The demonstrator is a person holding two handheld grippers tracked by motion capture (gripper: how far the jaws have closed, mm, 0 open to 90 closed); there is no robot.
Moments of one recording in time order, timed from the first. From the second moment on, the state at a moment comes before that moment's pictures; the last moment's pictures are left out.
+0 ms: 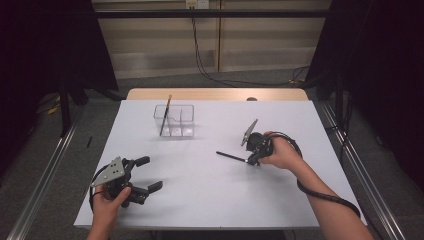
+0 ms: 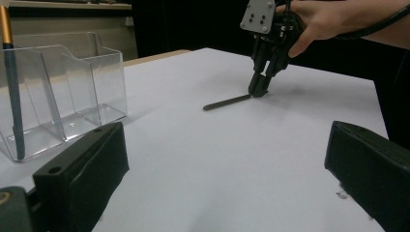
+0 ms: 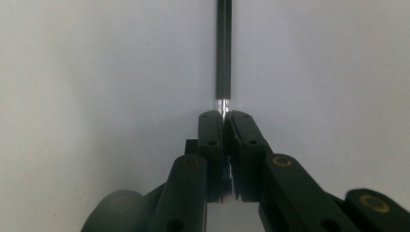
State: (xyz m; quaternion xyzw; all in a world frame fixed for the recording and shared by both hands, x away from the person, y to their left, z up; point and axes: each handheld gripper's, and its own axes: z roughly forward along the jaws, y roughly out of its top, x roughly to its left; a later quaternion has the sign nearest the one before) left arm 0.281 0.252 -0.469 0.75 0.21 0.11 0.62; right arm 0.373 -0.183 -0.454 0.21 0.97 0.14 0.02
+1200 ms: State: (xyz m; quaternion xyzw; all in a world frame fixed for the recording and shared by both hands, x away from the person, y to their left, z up) left arm 0.286 0.237 -0.463 0.75 0.20 0.12 0.62; right arm 0.352 -0.185 -0.438 0.20 0.96 0.19 0.01
